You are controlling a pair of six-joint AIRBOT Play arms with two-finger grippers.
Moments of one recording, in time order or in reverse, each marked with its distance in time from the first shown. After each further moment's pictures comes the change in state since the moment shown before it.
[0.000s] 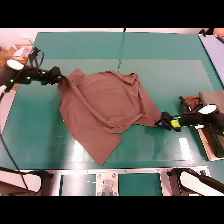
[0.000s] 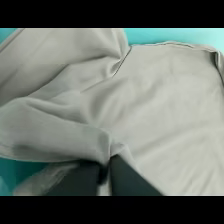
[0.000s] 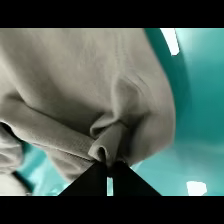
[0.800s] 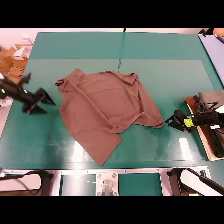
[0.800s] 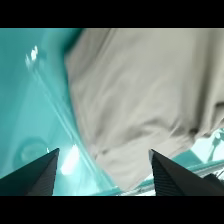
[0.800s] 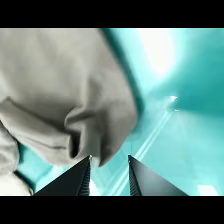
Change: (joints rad) left arm 0.171 0.214 -0.267 0.250 -0.586 -0.310; right arm -0.212 0.052 0.073 -0.074 0.145 0.025
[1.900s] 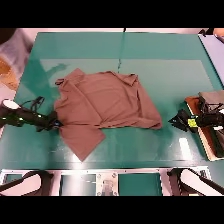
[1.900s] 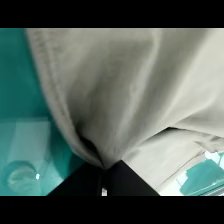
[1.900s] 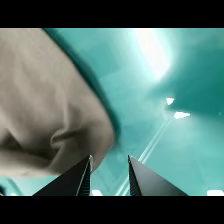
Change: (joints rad) left arm 0.000 0.166 -0.448 -0.099 0.318 0.242; right arm -0.055 0.000 0.002 -0.015 0.009 0.019
